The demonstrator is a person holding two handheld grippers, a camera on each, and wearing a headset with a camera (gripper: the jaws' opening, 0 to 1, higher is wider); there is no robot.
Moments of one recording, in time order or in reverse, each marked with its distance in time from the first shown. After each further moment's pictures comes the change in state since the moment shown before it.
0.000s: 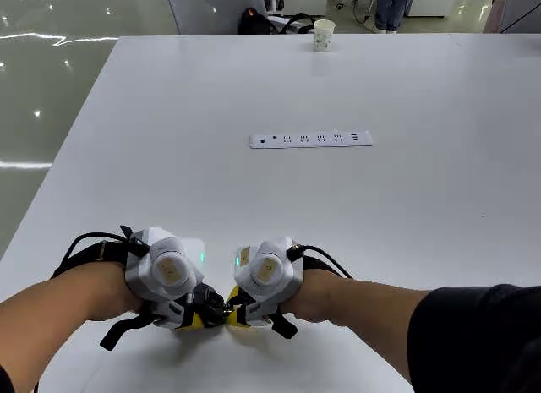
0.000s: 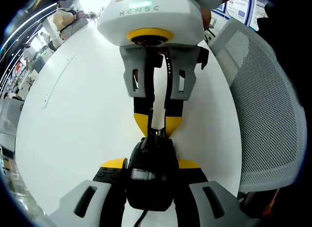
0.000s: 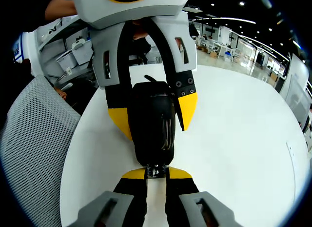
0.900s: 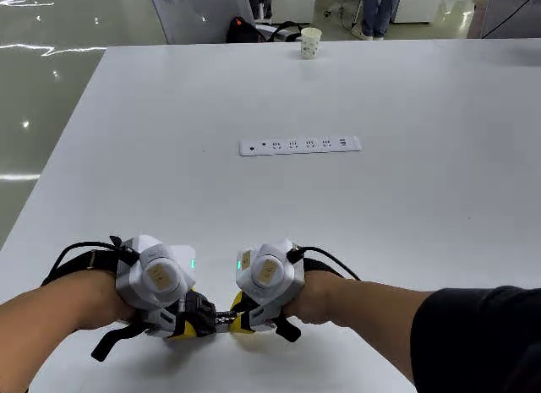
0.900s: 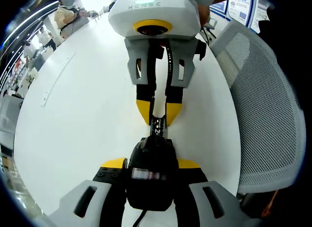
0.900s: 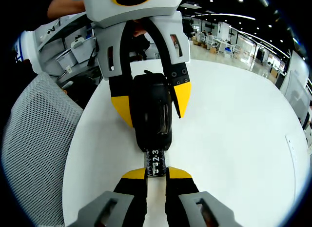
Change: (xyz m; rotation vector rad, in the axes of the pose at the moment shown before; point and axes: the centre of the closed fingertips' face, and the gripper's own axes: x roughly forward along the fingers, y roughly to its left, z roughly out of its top) left arm 0.000 0.000 0.001 -0.017 0.000 -0.010; right arm -0.014 0.000 -0.017 0.019 0.035 0.005
